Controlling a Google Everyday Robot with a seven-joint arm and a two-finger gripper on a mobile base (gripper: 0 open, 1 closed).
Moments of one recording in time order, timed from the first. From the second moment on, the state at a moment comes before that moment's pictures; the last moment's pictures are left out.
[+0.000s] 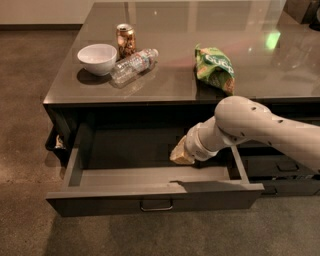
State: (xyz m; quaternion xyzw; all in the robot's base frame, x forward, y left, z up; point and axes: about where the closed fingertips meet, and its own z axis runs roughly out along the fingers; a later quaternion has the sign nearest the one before) arm 0.535 -0.054 0.688 -0.60 0.74 0.14 0.26
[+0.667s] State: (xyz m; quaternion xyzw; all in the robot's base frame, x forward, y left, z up) arm 0.531 -0.056 0.668 -0.59 0.75 0.16 0.24
